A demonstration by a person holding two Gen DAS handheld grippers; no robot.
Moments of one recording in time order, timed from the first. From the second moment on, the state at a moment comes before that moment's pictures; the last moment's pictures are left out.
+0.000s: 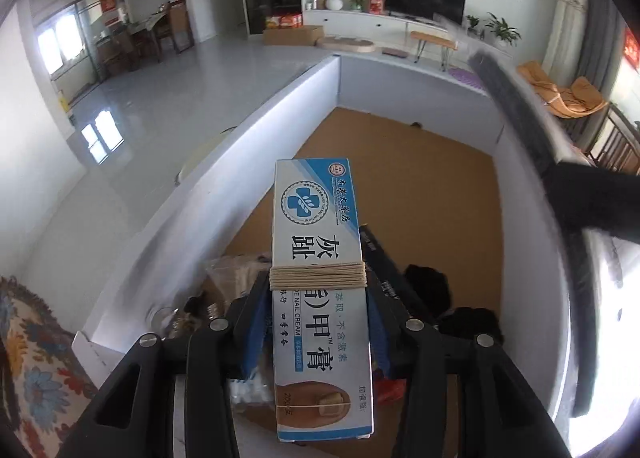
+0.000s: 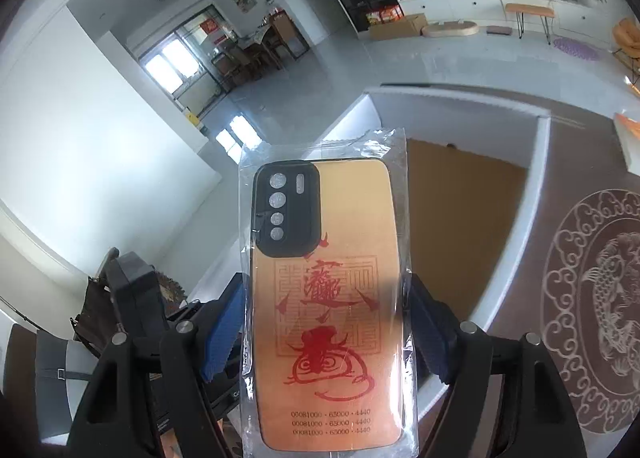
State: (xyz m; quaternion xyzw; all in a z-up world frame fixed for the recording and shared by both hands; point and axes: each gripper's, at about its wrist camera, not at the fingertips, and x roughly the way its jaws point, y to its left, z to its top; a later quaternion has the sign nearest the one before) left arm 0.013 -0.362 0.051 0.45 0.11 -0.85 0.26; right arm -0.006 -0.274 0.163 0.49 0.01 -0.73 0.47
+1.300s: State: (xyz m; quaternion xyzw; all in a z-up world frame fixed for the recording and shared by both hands) left arm 0.047 -0.319 0.096 0.42 0.14 -0.85 0.29; right arm 0.012 -0.235 0.171 0.45 0.21 -0.78 0.39
